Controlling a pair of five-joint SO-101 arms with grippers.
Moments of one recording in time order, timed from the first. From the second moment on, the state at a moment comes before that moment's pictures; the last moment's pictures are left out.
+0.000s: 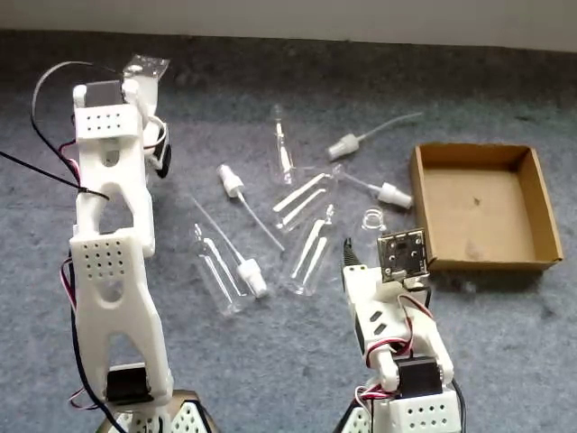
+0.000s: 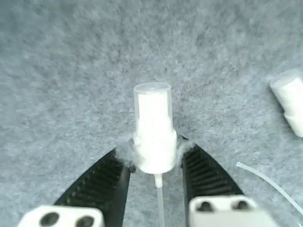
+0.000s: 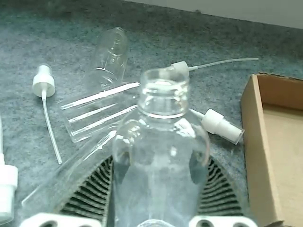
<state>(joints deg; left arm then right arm) -14.2 53.9 -64.7 99.6 -11.3 -11.3 -104.5 95.7 40.7 6.2</state>
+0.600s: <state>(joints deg) -5.5 17.7 -55.5 101.4 -5.8 -11.3 -104.5 95.7 30.0 6.2</state>
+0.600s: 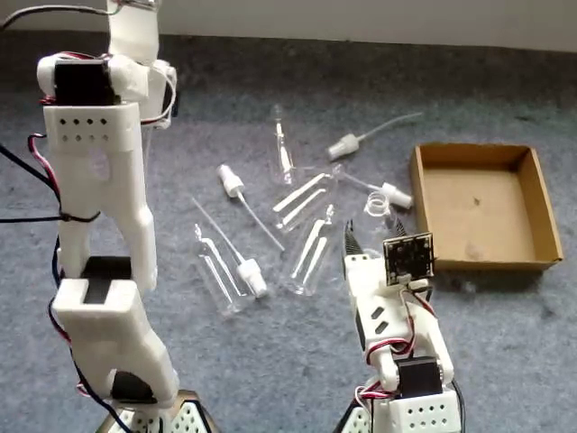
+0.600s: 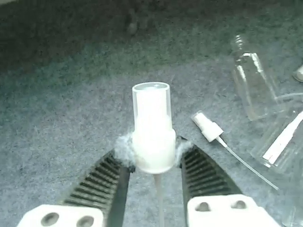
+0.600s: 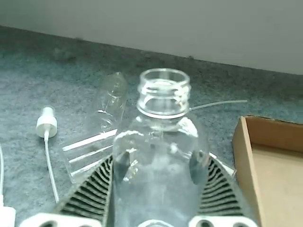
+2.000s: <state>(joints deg) 20.7 -29.8 -32.0 85.6 16.9 -31.6 -104.5 95.7 19.9 6.2</state>
